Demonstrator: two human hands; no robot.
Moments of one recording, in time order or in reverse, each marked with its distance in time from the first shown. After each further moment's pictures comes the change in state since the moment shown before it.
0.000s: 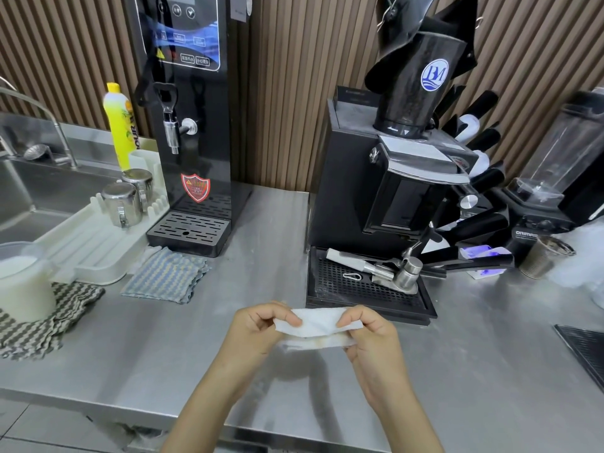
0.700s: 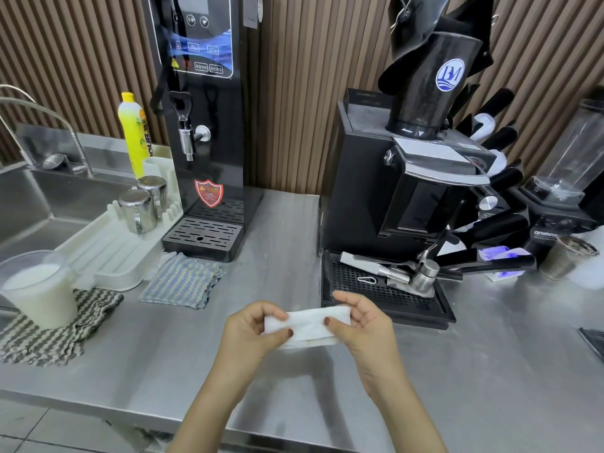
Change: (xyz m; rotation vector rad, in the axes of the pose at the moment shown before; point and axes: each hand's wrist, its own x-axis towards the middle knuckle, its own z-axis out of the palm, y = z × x) left_hand 0.001 0.000 -0.028 0.084 0.162 -0.026; right_hand 0.015 0.009 0.026 -0.129 0.009 -0.051
